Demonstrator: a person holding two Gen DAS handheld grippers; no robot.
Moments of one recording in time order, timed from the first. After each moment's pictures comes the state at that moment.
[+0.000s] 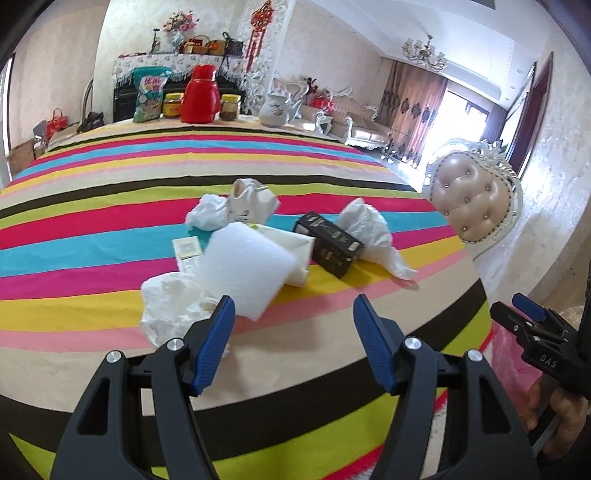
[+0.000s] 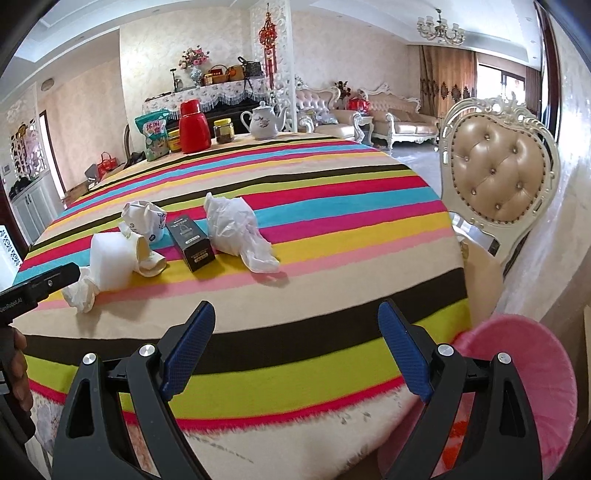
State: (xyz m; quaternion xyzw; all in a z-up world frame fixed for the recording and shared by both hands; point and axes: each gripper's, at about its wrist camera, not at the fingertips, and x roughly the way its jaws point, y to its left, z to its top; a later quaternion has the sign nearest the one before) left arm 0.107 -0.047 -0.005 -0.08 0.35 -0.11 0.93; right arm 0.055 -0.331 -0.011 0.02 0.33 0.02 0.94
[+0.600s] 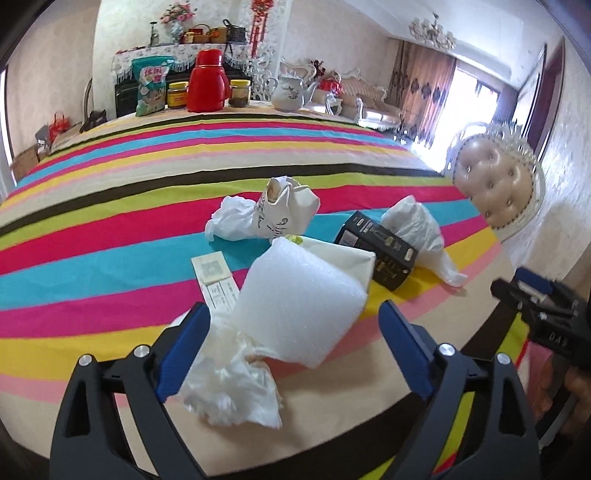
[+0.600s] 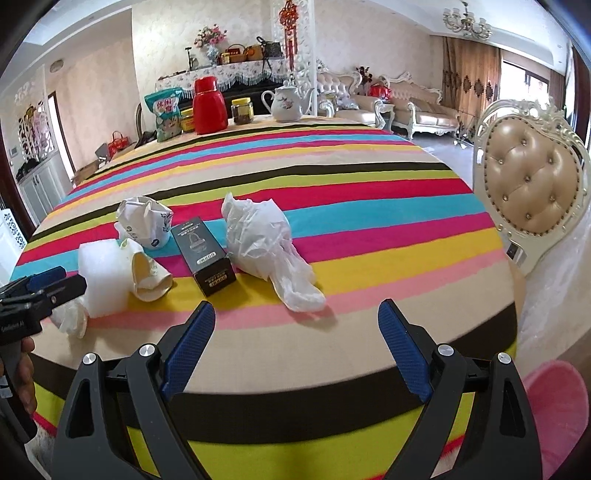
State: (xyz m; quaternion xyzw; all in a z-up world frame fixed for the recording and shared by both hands) left arm 0.164 -0.030 -0.023 -0.04 0.38 -0.10 0.92; right arm 0.134 -0.290 -0.022 0.00 0.36 0.05 0.93
